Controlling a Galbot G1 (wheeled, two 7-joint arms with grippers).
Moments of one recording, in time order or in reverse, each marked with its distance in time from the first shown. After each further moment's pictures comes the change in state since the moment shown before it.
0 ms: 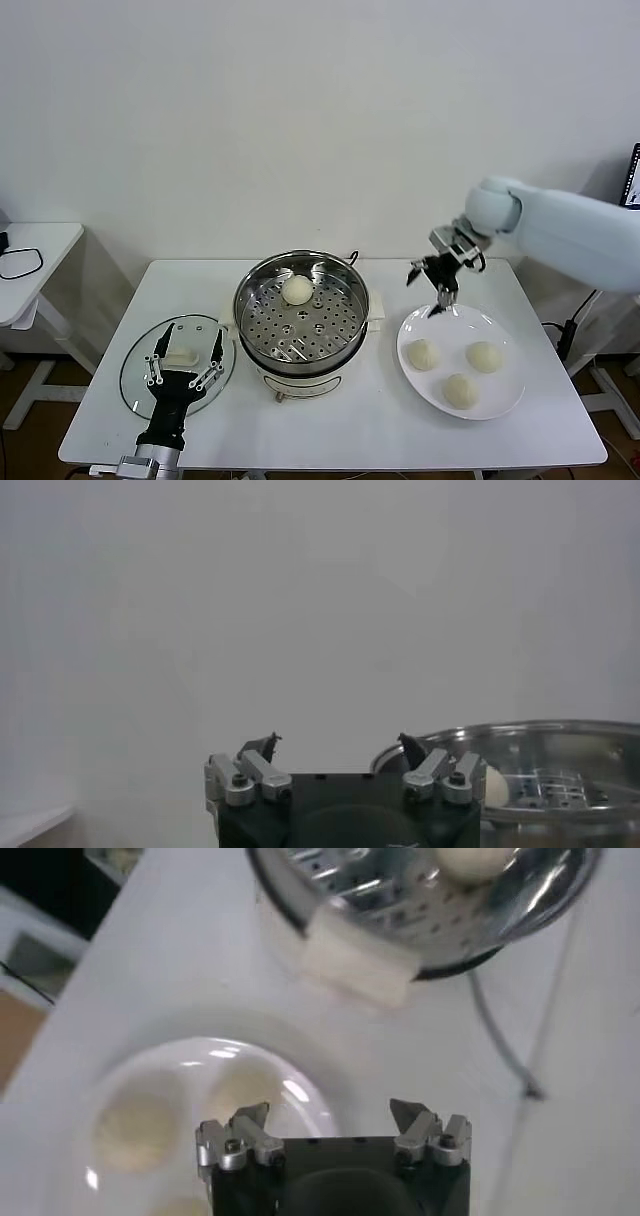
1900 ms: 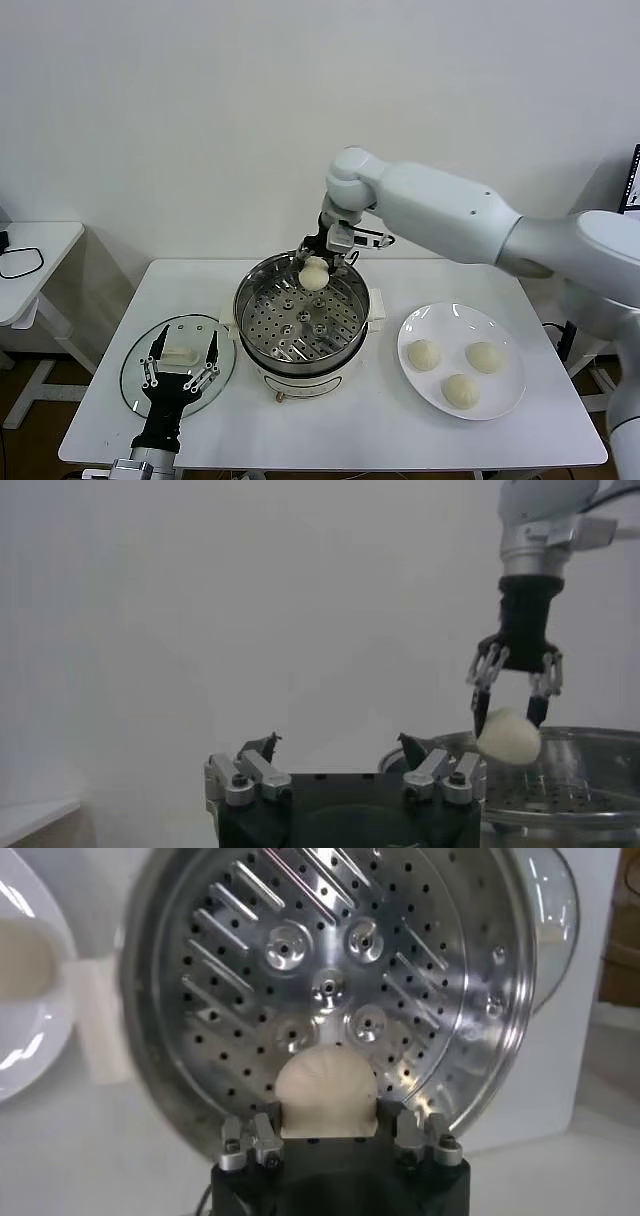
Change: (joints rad) left arm 0.017 -0.007 -0.024 -0.009 -0.031 -0.012 0.016; right arm -0.079 0.557 0.349 -0.191 -0.750 0.737 0.047
